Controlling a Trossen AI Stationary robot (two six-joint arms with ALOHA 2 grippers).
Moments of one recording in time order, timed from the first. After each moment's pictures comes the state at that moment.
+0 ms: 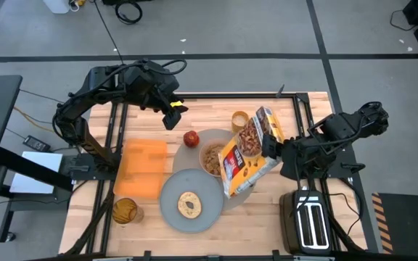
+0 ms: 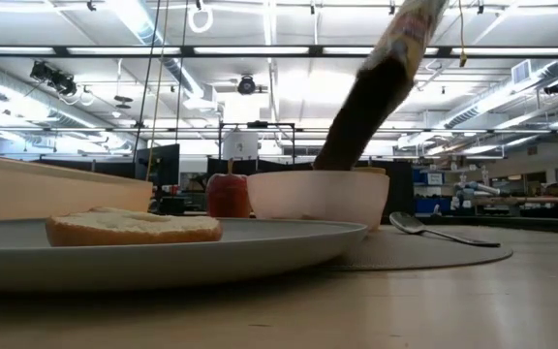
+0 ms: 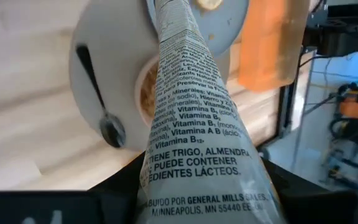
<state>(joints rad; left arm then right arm) 0.16 1.64 2.32 -1.38 -0.12 -0.30 0.46 1.35 1.70 -1.43 0.37 -1.03</state>
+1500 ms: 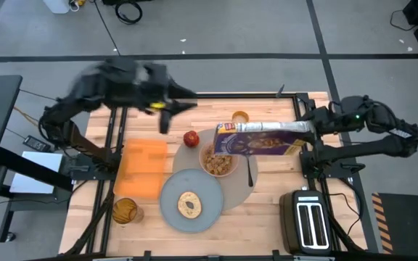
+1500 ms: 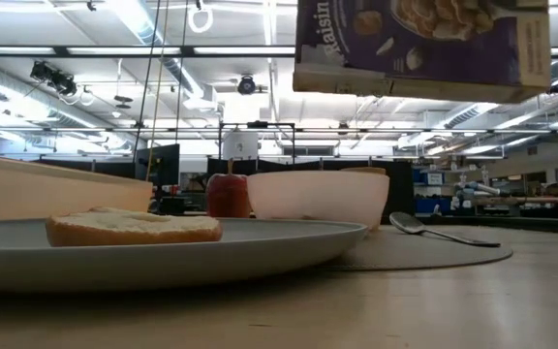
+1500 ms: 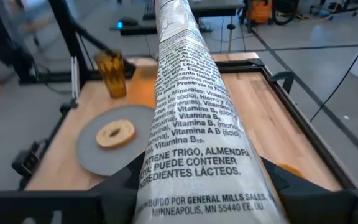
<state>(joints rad) 0.08 1.50 2.14 -0.85 -0.06 -0.08 -0.06 0.53 1.03 -0.83 -0.05 0.03</state>
